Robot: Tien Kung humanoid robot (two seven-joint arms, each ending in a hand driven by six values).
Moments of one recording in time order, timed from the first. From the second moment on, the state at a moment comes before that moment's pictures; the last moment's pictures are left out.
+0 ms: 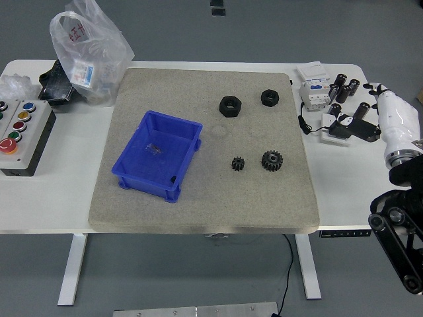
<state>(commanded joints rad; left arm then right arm) -0.02 0.11 -1.74 -0.18 1.62 0.04 0.29 0.13 -0.28 1.37 1.66 -2.24 -0.13 -0.53</state>
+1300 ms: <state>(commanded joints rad) -0.03 0.11 -1.75 -0.18 1.62 0.04 0.29 0.37 -0.29 0.94 1.50 -2.18 0.22 -0.65</state>
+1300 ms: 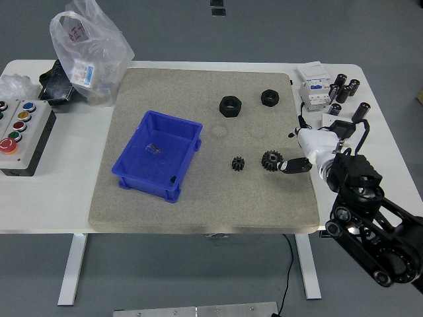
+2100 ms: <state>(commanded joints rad) -0.03 0.11 -1.73 -0.18 1.61 0.04 0.29 0.46 -0.22 0.81 1.24 -2.17 0.05 -0.65</state>
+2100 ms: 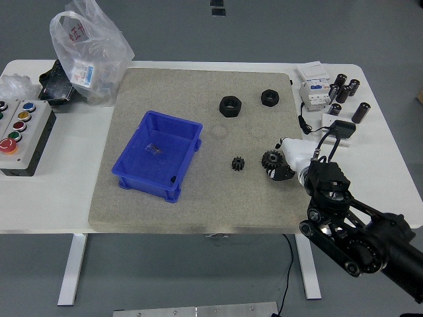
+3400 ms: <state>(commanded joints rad) -0.03 0.12 -1.71 -0.18 1.59 0.04 0.30 0.71 -0.03 0.36 1.30 -2.06 -0.32 -0.49</state>
